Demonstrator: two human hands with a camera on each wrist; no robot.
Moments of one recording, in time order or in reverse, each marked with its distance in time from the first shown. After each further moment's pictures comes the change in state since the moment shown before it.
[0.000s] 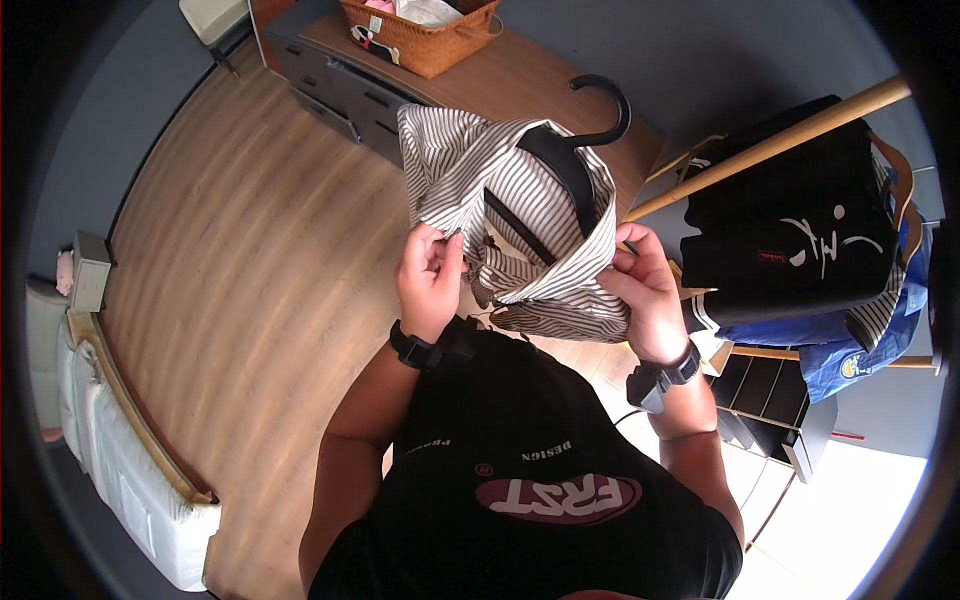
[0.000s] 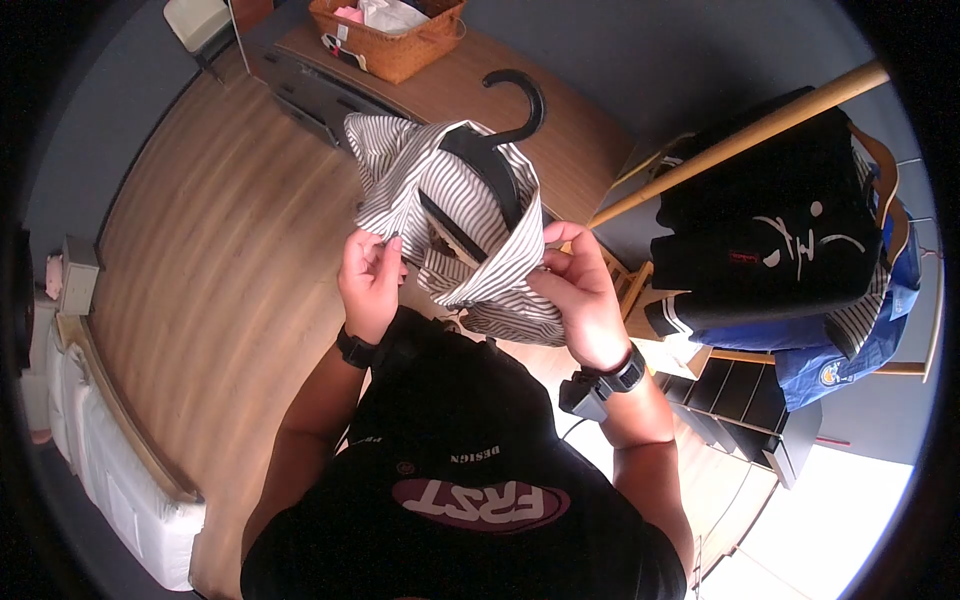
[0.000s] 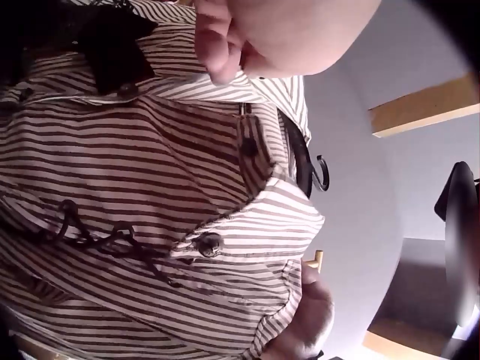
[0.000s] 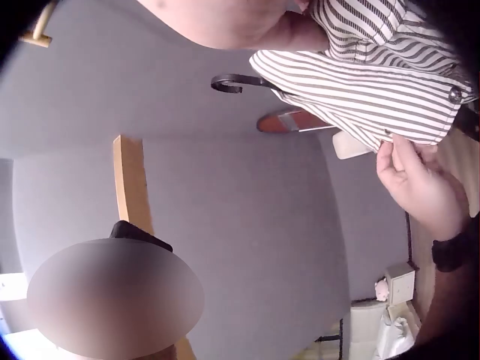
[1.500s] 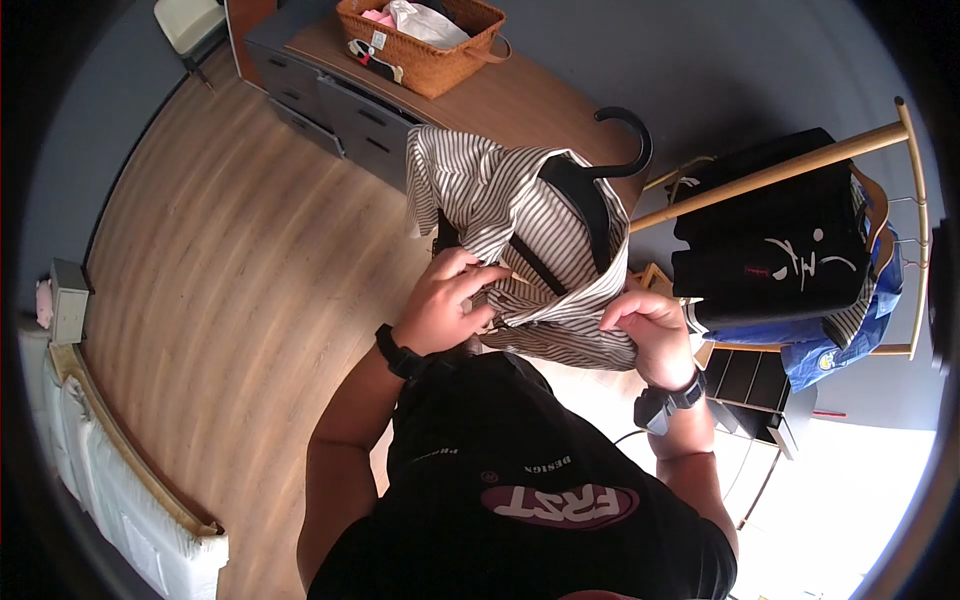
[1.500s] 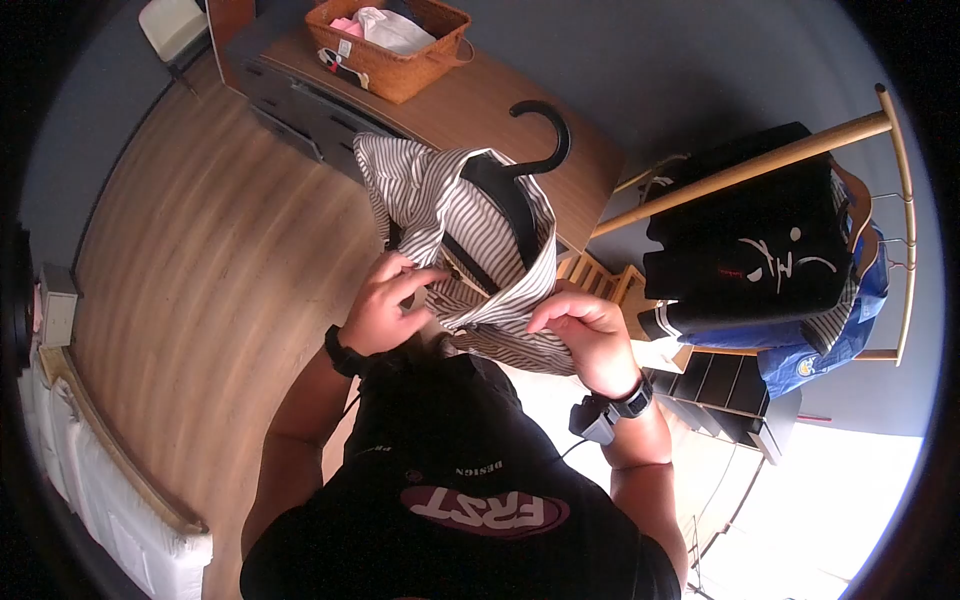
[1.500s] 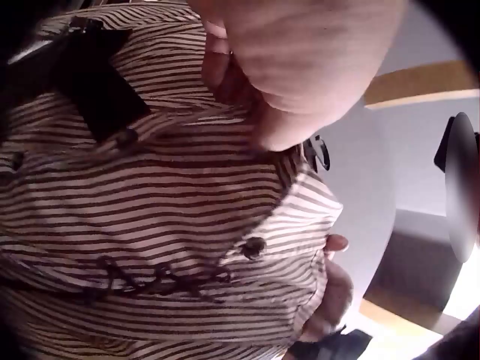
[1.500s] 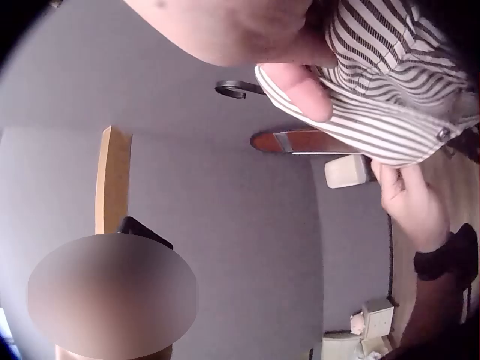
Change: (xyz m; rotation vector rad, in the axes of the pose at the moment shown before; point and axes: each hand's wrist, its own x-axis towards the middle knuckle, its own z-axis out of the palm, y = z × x) left_hand 0.074 0.038 -0.058 0.399 -0.606 0.415; right_hand 0.010 -0.020 0.053 -0.469 -0.045 -0.038
